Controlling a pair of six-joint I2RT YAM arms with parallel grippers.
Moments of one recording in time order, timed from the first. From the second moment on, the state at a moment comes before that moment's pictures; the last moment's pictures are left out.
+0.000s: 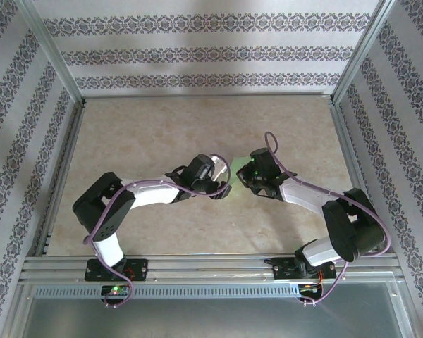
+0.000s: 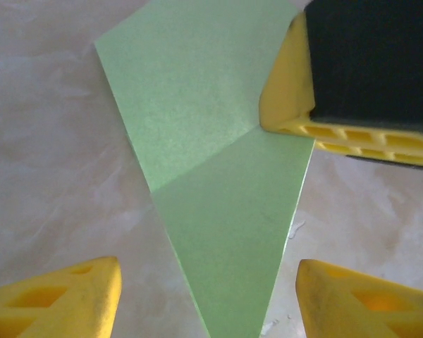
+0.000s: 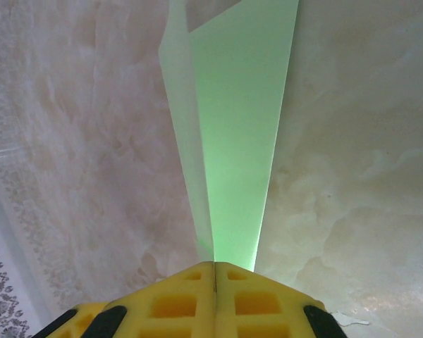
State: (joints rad) left arm -0.77 1.77 0.94 0.09 0.13 -0.12; right arm 0.47 1.46 0.69 -0.07 -0.15 1.33
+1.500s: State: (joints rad) left arm -0.79 1.90 0.92 0.24 0.14 0.16; right arm 0.37 1.55 0.68 -0.09 -0.31 1.38
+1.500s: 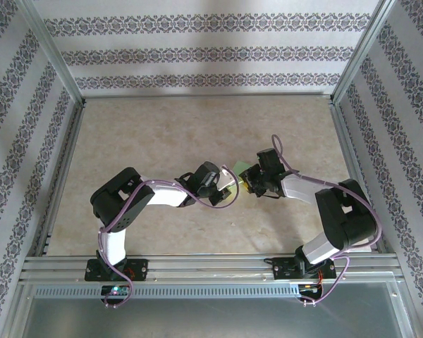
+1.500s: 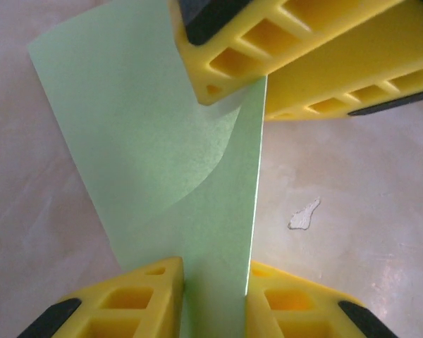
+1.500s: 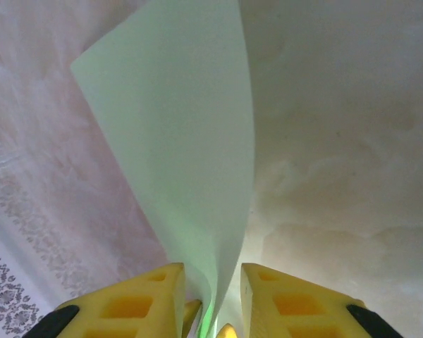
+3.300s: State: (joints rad) left arm -0.82 1.90 0.94 0.24 0.13 0.18; right arm 0.35 1.59 0.72 -0.11 -0.39 1.32
